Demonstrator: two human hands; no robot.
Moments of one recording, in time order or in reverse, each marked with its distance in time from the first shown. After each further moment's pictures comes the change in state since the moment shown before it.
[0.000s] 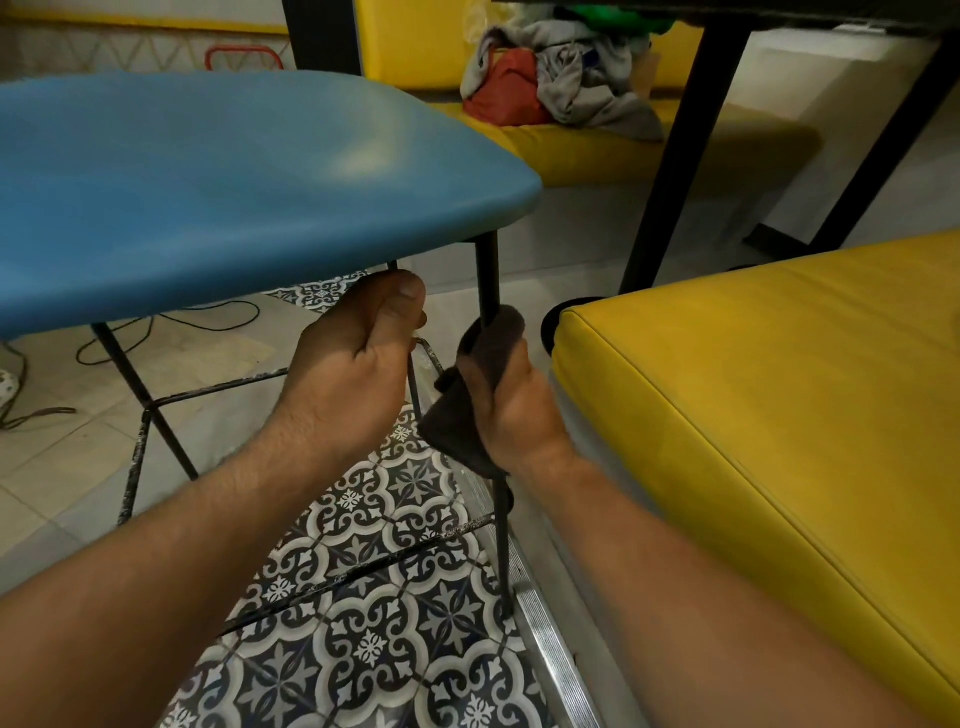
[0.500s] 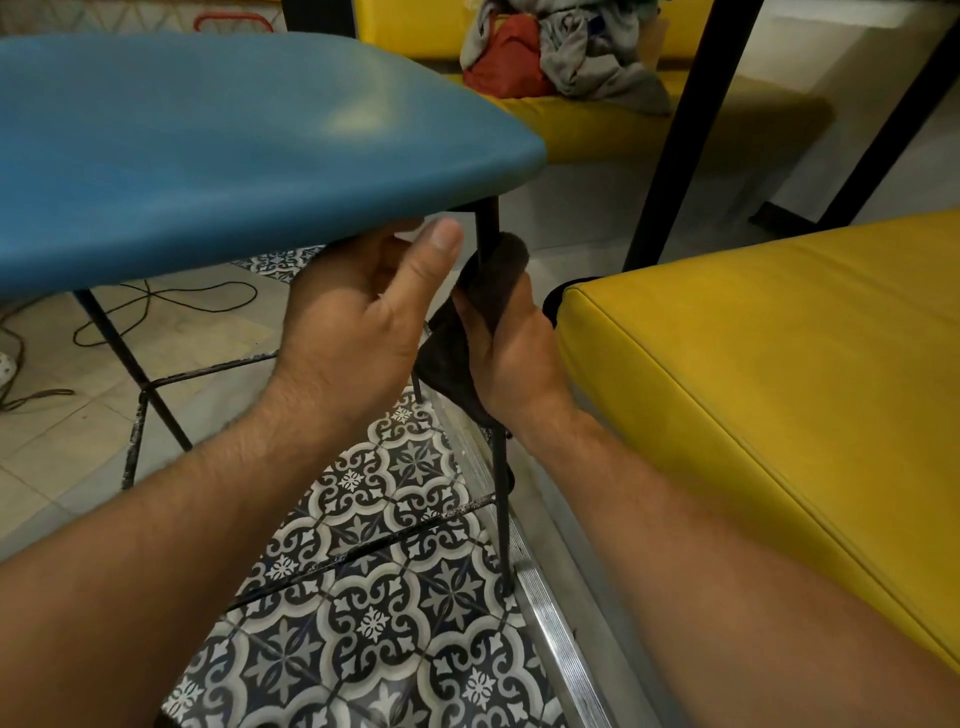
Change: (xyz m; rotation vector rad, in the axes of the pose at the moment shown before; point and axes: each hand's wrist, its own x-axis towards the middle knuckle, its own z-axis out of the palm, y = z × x) left_hand 0.002 0.016 0.003 -0.052 0.032 0.238; right_hand 0.017 -0.031 -0.006 0.047 0.103 -0.068
